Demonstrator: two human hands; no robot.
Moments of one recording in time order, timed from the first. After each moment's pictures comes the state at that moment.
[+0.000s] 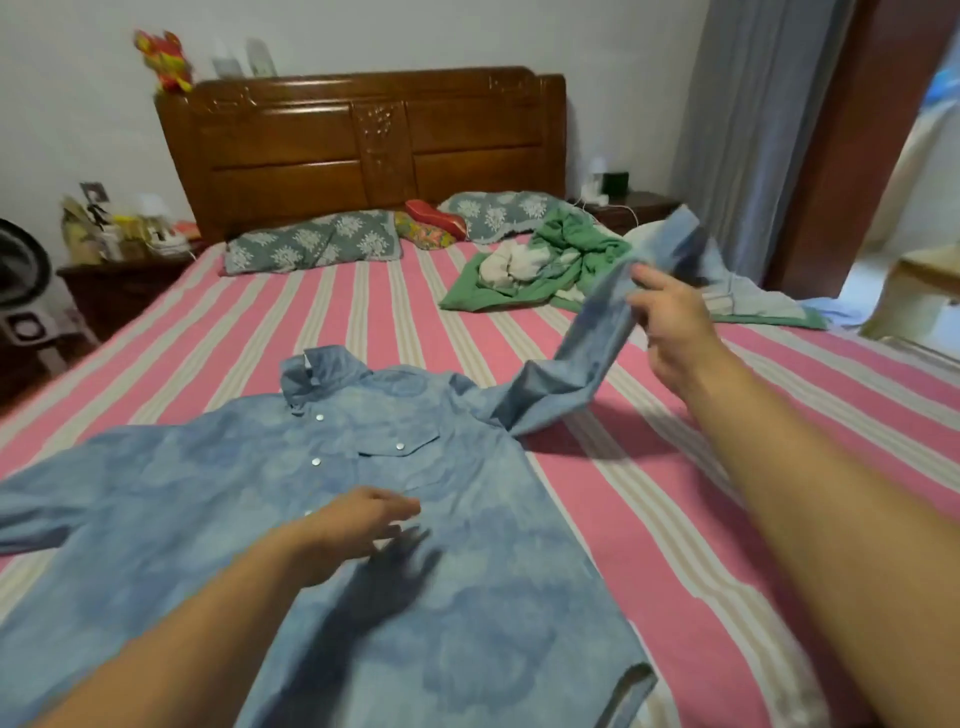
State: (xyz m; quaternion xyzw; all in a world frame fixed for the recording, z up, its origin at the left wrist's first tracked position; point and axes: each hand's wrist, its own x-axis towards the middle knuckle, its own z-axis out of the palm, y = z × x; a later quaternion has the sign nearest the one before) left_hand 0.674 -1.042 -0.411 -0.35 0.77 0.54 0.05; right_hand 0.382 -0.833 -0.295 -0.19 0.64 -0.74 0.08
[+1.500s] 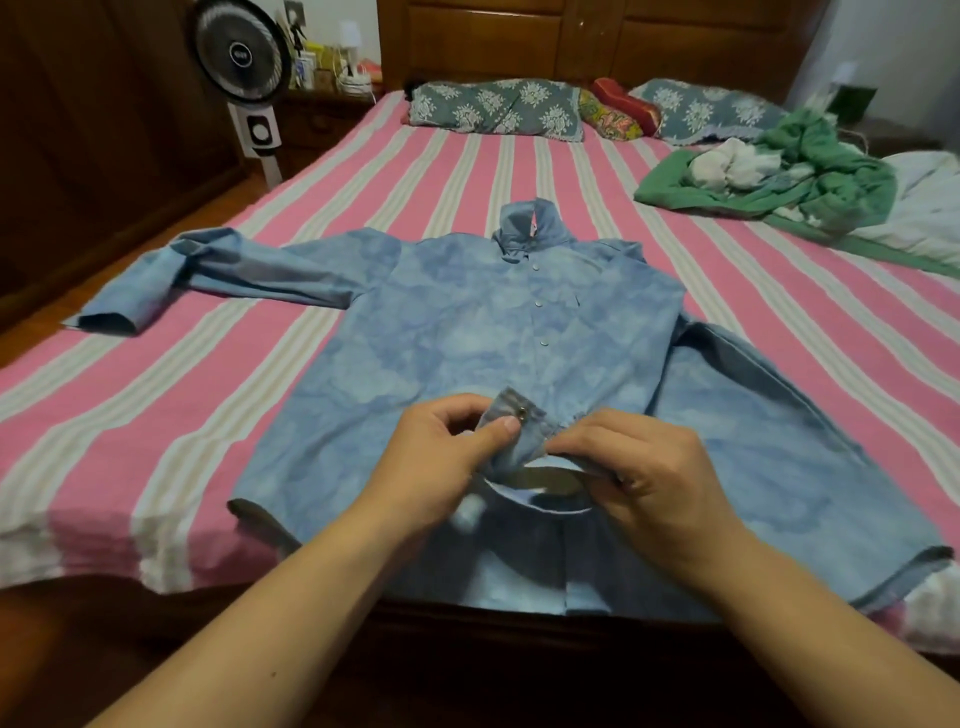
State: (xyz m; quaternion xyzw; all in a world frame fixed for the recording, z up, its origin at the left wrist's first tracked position) left_hand 0.929 -1.032 -0.428 -0.28 0.66 0.62 -0.31; right_hand 0.772 -0.901 -0.419 -0.69 0.60 -0.38 -0.10
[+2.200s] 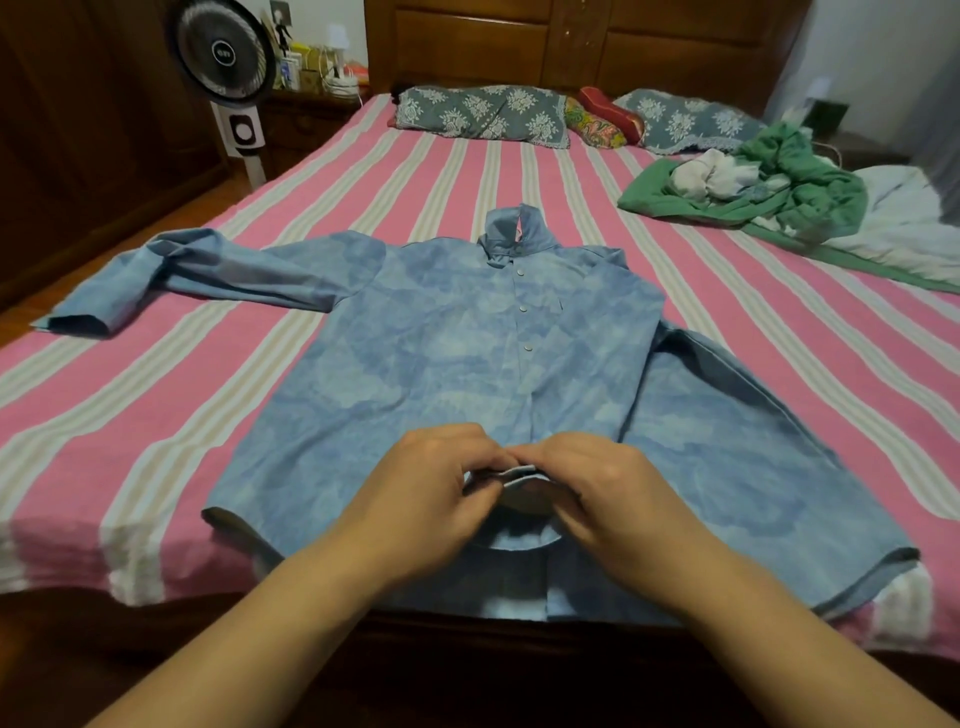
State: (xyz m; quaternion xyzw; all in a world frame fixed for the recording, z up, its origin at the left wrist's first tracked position) left_hand 0.945 -1.027 -0.424 -0.15 0.91 0.28 -0.27; right_hand 0.775 -0.905 -0.429 -0.71 0.64 -0.28 -0.02
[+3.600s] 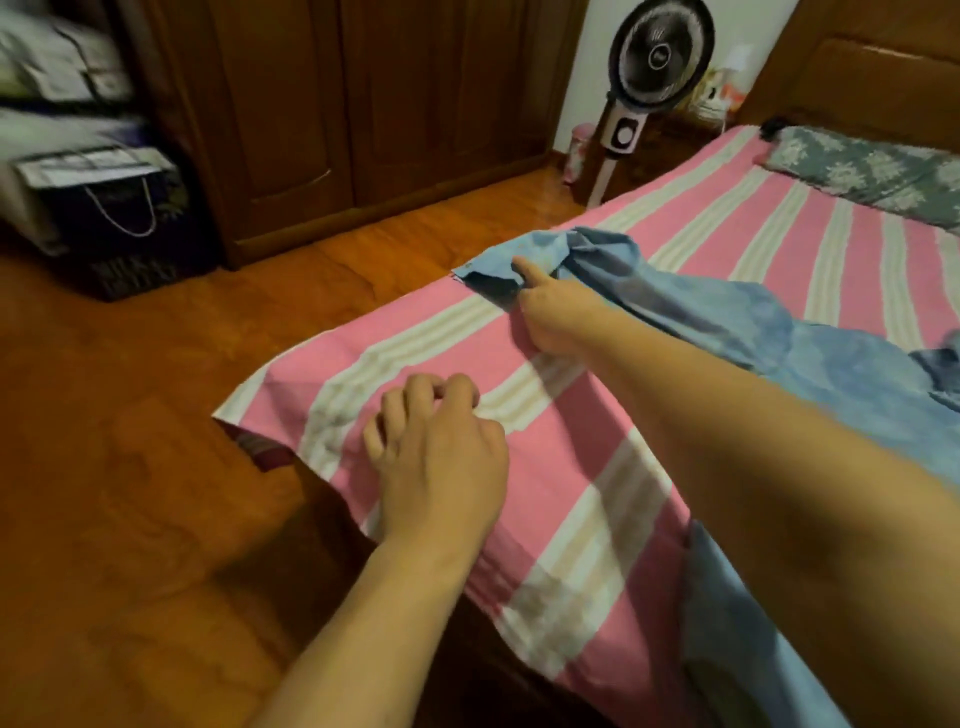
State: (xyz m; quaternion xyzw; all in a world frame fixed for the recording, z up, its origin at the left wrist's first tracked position) left_hand 1.173 -1.211 -0.486 -0.72 0.62 0.07 -0.30; right_hand 1.026 -1.423 -0.466 -0.82 0.56 0.08 -0.11
